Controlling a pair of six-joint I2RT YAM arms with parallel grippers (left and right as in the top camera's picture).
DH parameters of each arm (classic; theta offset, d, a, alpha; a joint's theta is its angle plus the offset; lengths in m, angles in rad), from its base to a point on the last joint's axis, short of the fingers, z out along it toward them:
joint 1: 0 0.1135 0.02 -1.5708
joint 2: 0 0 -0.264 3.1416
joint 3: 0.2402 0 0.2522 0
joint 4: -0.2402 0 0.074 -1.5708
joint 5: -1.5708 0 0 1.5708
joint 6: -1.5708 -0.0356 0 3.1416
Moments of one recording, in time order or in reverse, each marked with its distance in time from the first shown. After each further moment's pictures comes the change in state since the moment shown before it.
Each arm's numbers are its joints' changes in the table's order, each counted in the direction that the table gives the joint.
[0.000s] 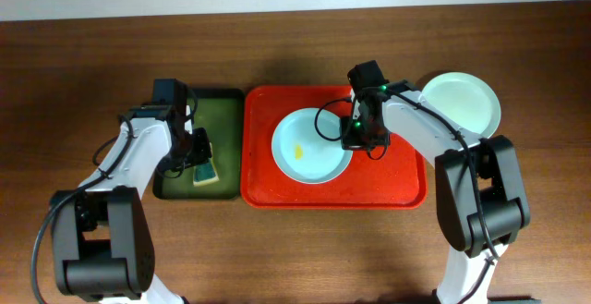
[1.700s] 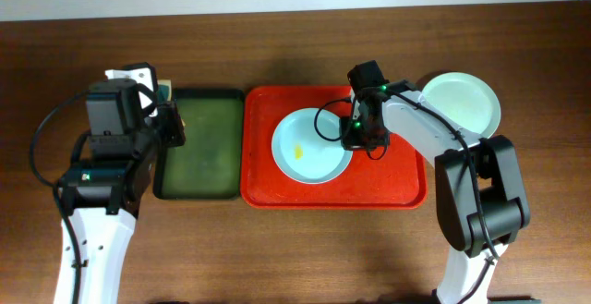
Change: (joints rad) left arm -0.002 -0.608 -0.017 0.127 0.053 -0.121; right arm 0.000 0.000 0.000 0.000 0.019 0.003
